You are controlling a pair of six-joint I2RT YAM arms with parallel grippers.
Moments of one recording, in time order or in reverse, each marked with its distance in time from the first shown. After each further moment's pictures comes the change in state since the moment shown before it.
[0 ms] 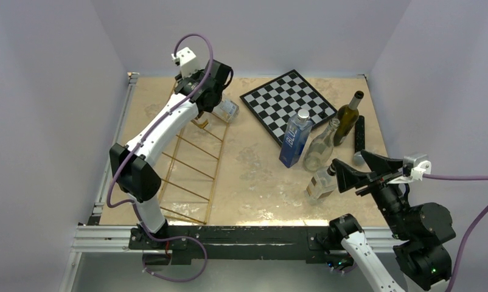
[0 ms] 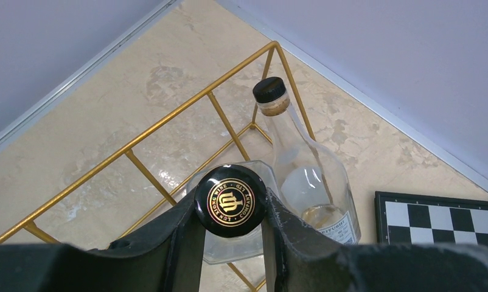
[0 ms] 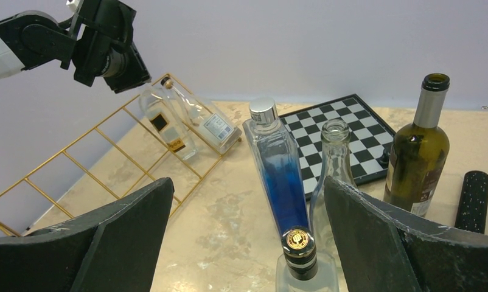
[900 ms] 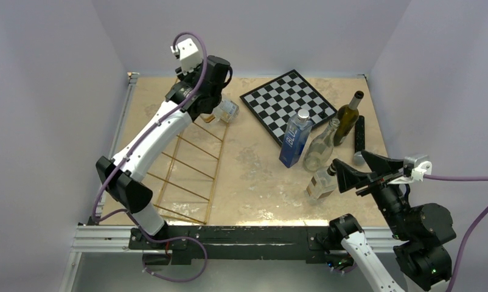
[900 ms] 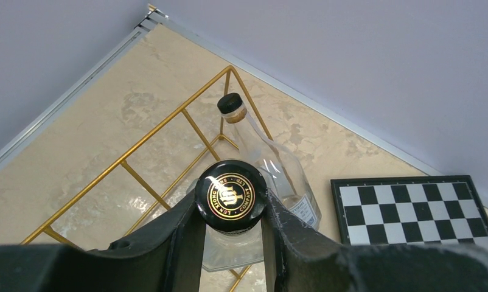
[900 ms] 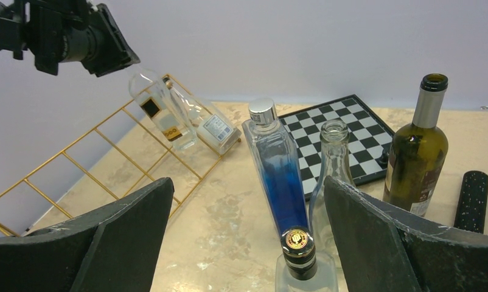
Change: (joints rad) left arm -0.072 -0.104 0.001 0.109 0.001 0.166; right arm 0.000 -0.005 0.000 0.001 0.002 0.000
